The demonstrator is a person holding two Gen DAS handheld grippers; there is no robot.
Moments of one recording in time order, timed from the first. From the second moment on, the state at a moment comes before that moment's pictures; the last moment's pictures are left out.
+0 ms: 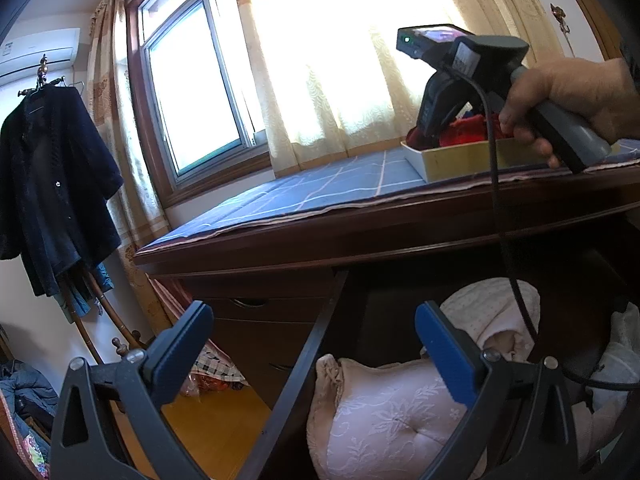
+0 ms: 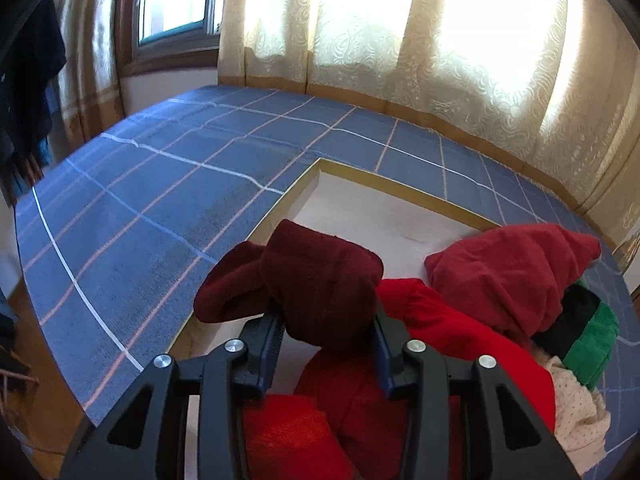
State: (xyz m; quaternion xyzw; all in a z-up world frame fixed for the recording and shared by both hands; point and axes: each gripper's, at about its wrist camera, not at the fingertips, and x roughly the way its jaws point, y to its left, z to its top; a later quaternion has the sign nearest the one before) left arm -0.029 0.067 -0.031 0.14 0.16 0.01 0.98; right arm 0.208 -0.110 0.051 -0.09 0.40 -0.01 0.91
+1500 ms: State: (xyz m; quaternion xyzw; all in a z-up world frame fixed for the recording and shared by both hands) left arm -0.031 0.066 -0.034 0.14 0.16 0.02 0.98; right arm -0.036 -0.194 0.015 0.13 0.33 0.03 0.93
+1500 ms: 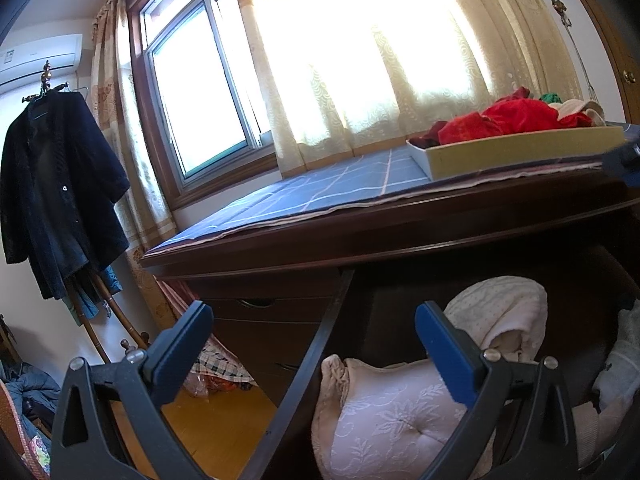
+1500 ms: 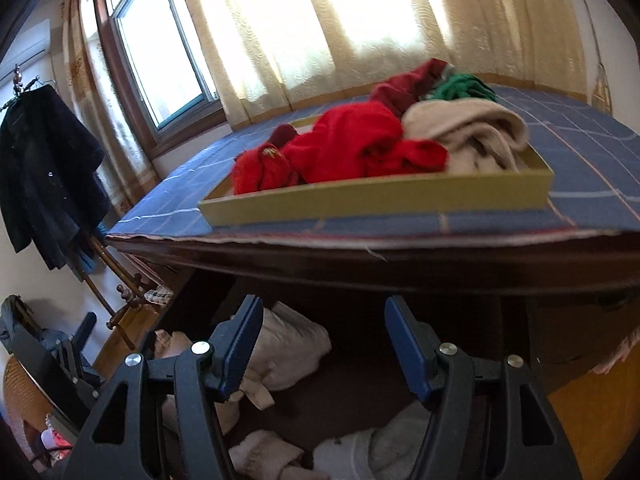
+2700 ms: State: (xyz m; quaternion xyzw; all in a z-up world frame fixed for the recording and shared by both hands) left arm -0.026 0.077 -0.029 0.11 0.18 -0.02 0.98; right arm -0.079 -0.210 -0.026 0.14 0.32 -0.05 0.94
